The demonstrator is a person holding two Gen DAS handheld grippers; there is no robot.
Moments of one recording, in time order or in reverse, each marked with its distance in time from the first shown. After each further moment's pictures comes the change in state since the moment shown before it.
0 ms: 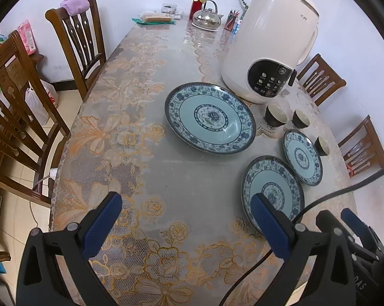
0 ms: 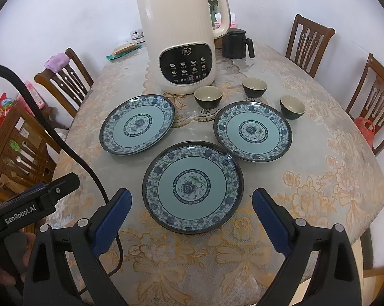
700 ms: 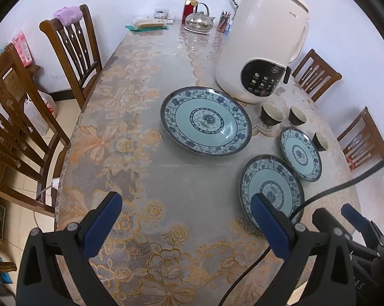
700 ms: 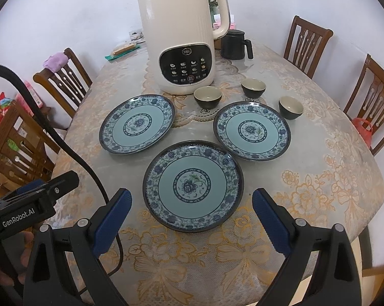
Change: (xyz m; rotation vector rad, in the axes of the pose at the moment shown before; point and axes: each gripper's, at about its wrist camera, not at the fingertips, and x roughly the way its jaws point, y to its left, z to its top) left arm -0.005 -0.005 0.001 0.060 -0.022 0.007; right arm -0.002 0.003 -0.002 -0.002 -0.007 -0.014
